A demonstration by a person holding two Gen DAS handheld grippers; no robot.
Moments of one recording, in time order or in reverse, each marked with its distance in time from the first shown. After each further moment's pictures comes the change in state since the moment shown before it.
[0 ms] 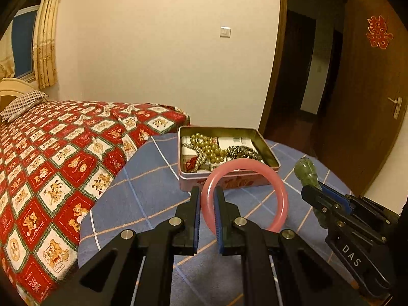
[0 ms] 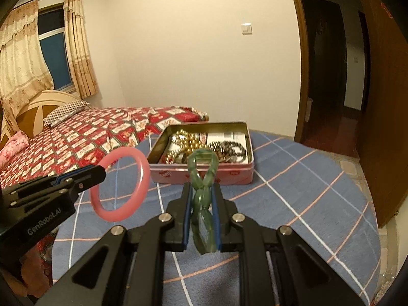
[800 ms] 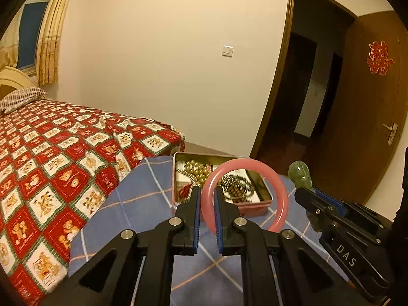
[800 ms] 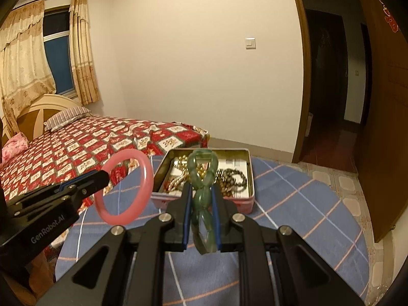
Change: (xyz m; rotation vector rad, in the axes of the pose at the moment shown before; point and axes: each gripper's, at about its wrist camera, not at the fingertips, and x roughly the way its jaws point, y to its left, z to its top) left arm 0.008 0.009 0.029 -0.083 -0.096 -0.059; right arm 0.008 0.010 0.037 -0.033 -0.062 -0.009
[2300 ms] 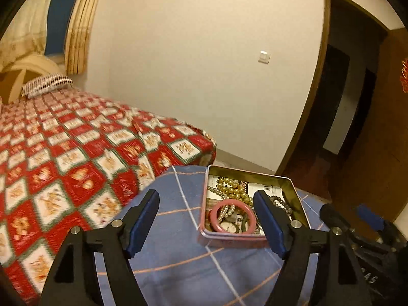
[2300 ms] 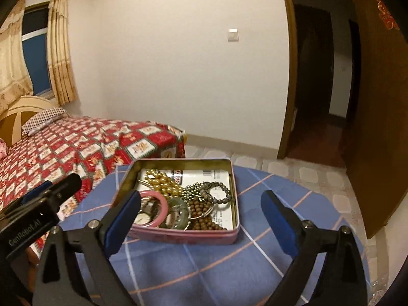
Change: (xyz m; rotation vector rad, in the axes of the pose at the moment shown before) left arm 0.030 0.024 0.012 -0.087 -0.041 0.181; right arm 0.050 -0.020 0.019 0.027 0.023 -0.109
